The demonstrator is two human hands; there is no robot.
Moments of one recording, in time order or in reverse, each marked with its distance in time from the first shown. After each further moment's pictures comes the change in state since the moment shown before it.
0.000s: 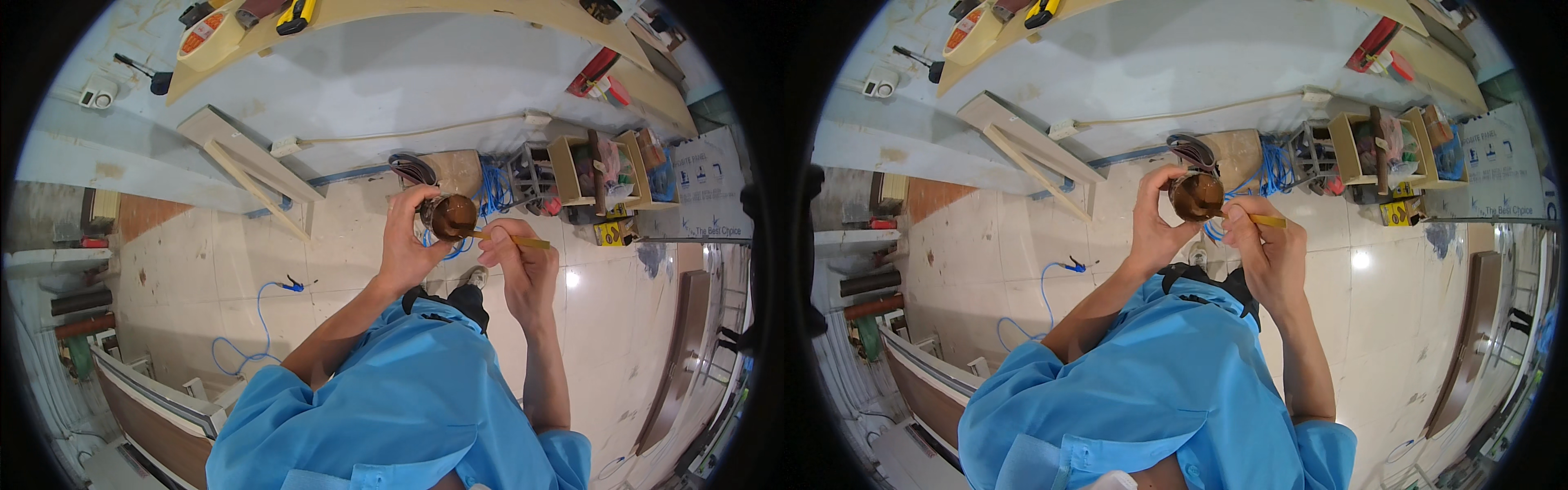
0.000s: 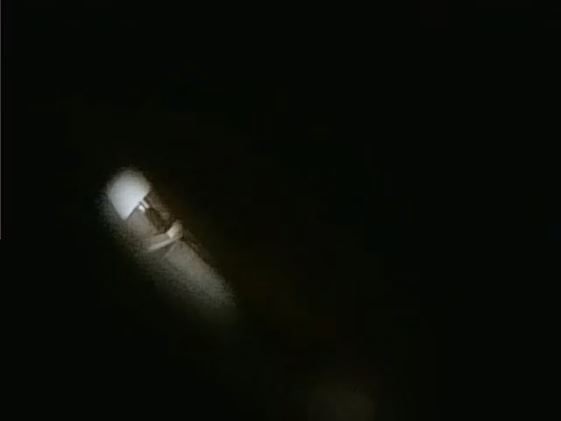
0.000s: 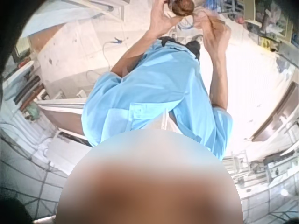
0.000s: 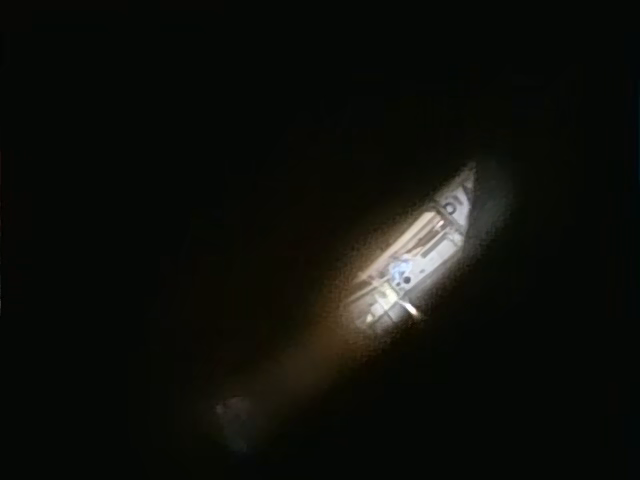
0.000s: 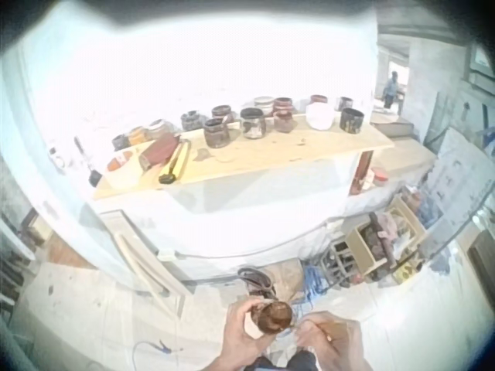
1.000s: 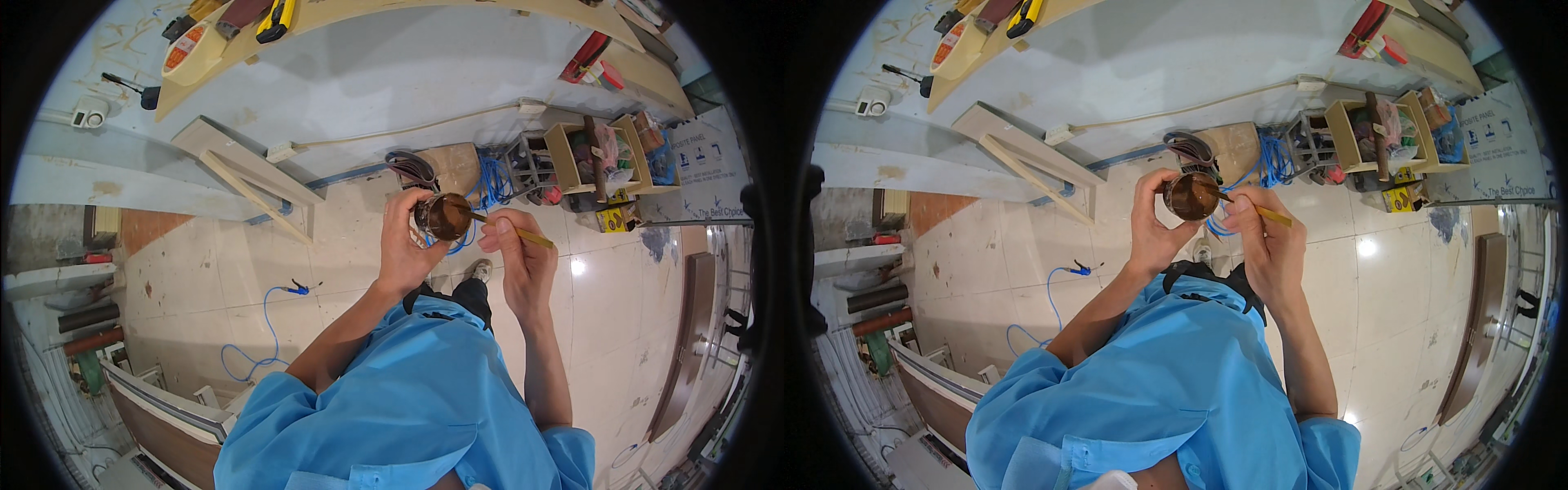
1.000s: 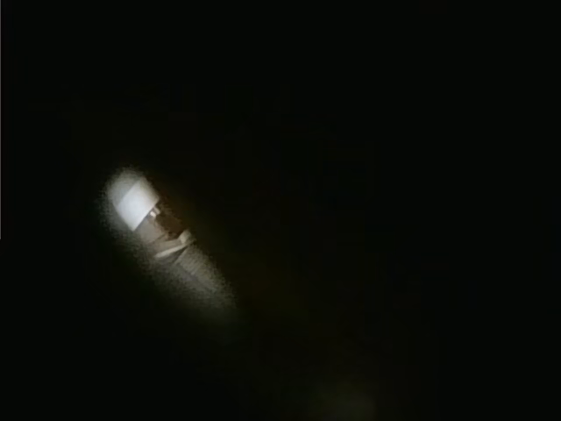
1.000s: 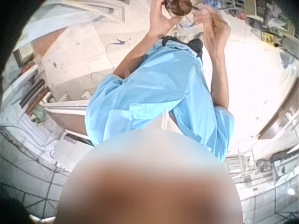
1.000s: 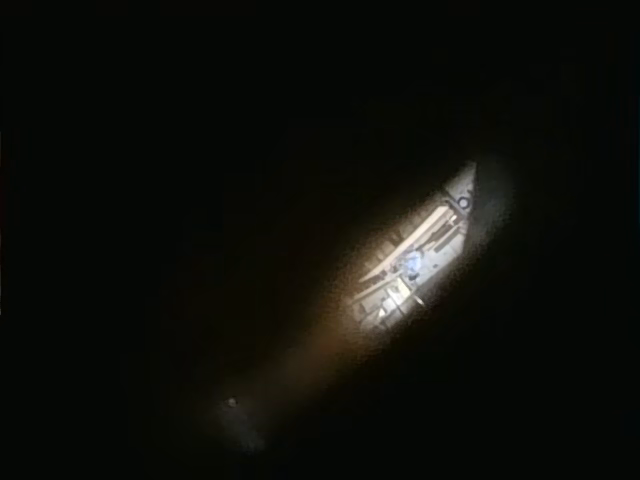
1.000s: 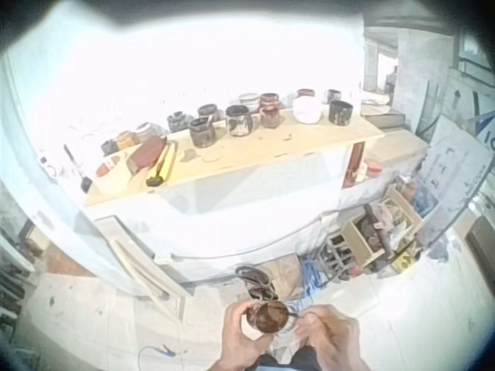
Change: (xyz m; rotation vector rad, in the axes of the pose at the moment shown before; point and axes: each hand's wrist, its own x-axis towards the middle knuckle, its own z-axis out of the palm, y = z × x) left_hand -0.006 -0.005 0.003 0.013 -0.019 -0.029; right_hand -0.003 0.010 0.001 0.007 0.040 0.021
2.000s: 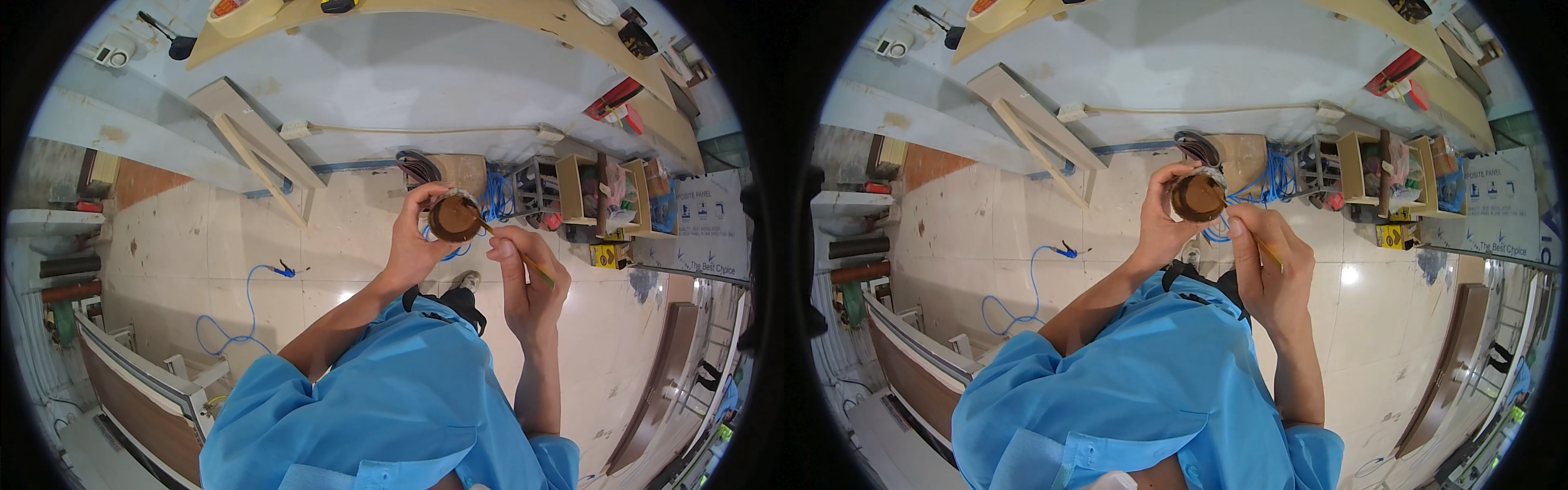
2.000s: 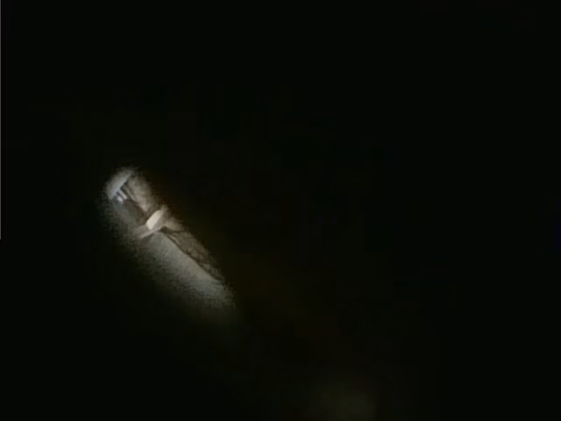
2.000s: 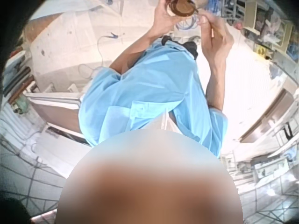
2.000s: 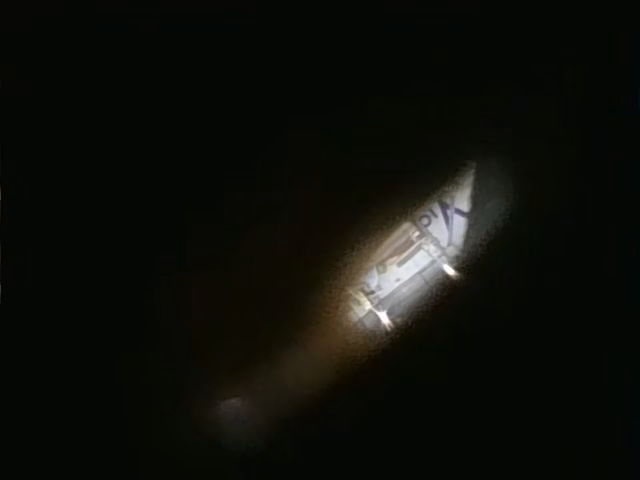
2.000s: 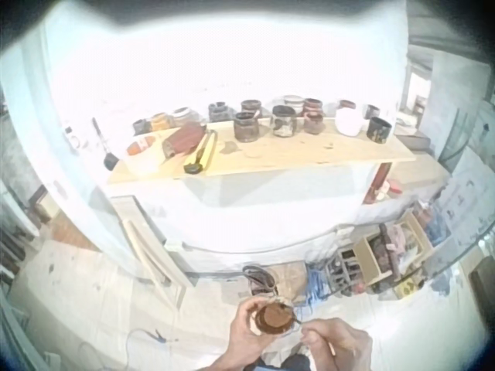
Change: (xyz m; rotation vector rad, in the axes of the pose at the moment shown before) left_hand 0.000 -0.016 0.008 -0.401 0.106 -0.114; right_hand 0.009 -0.037 0.010 -0.274 -0.079 -0.331
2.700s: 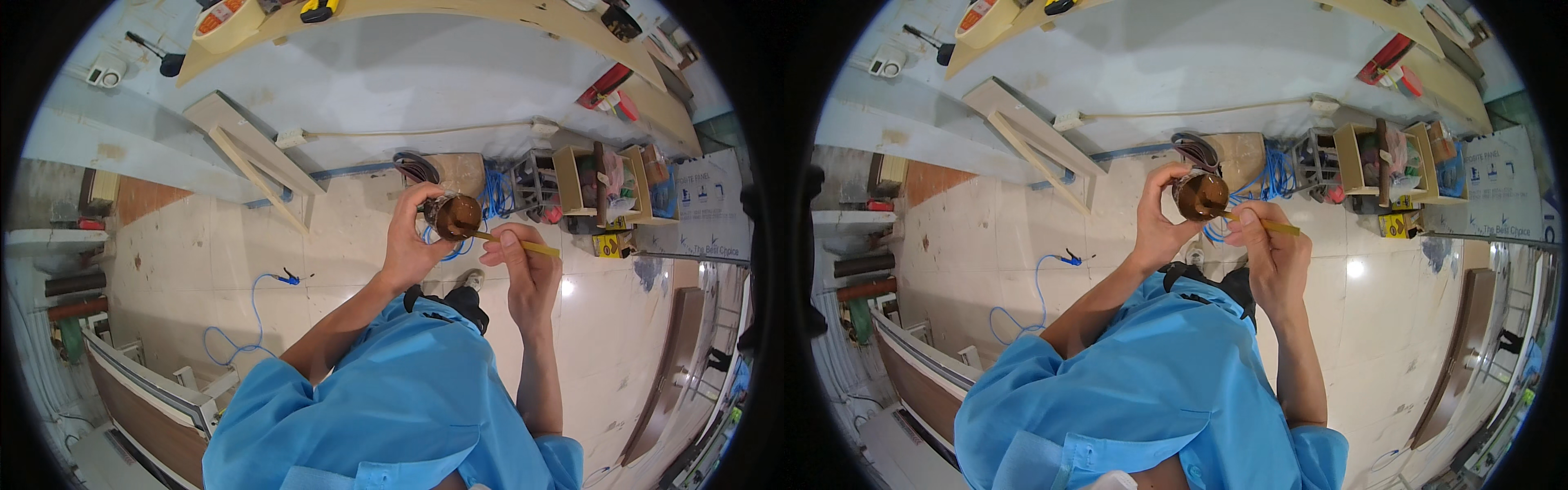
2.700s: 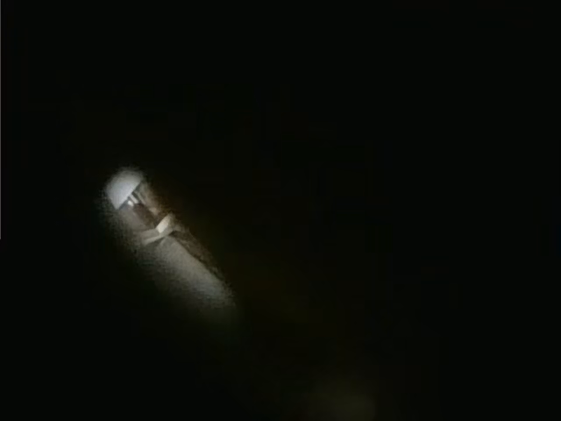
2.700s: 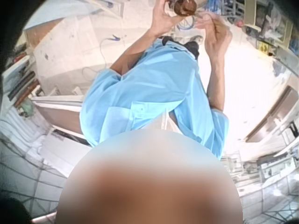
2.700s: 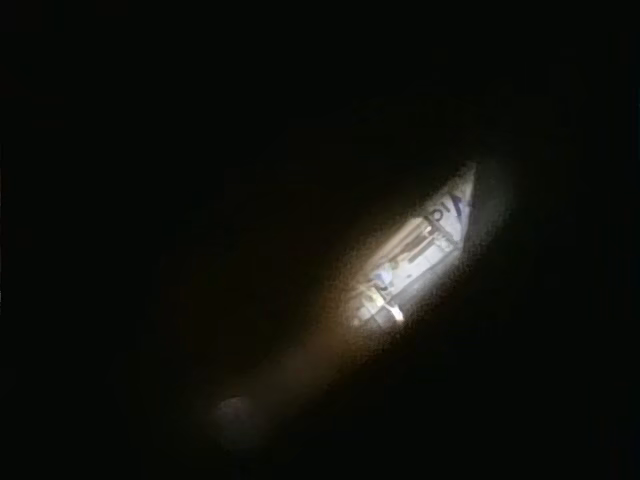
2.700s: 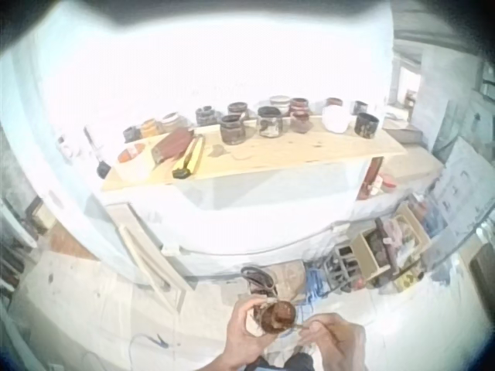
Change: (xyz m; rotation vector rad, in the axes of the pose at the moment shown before) left_hand 0.003 0.006 -0.007 0.216 -0.064 0.105; right_hand -0.012 0.022 0.003 0.278 0.062 0.302
